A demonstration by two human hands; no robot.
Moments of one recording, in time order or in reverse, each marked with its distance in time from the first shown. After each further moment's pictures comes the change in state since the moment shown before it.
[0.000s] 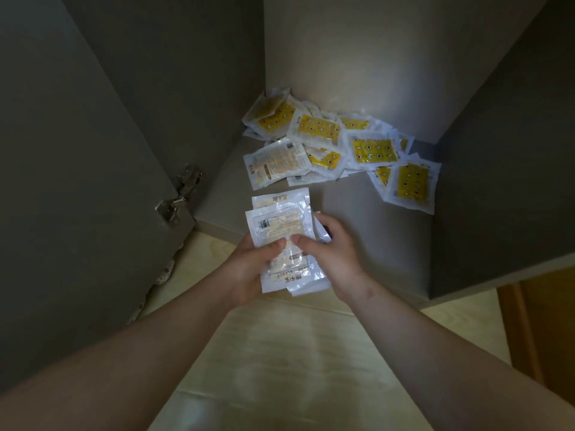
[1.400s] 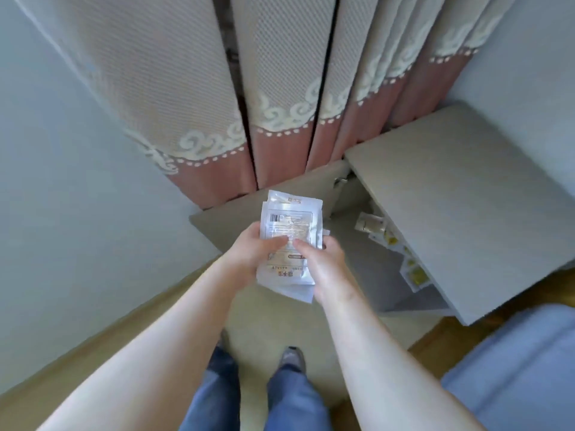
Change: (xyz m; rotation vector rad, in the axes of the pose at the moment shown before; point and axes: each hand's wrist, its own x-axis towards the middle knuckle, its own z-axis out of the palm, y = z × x) left_hand -0.544 0.283 0.209 -0.116 0.687 0.099; right_hand -0.429 -0.448 0.012 -0.115 -0.466 0.313
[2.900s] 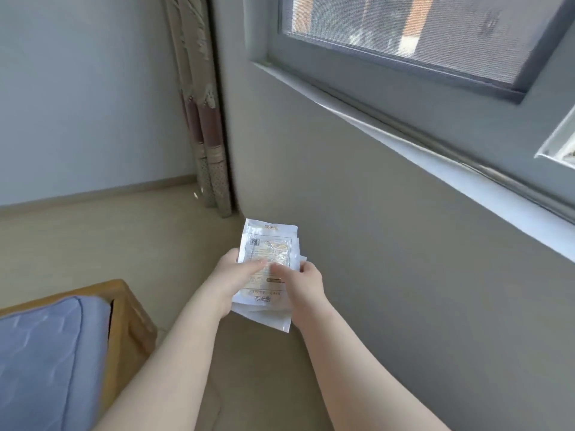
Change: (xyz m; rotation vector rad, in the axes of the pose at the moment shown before) left_hand -0.652 -0.272 -0.624 -0.976 1.679 0.238; right_hand -0.576 0.408 0.674 -1.021 -1.579 -0.008
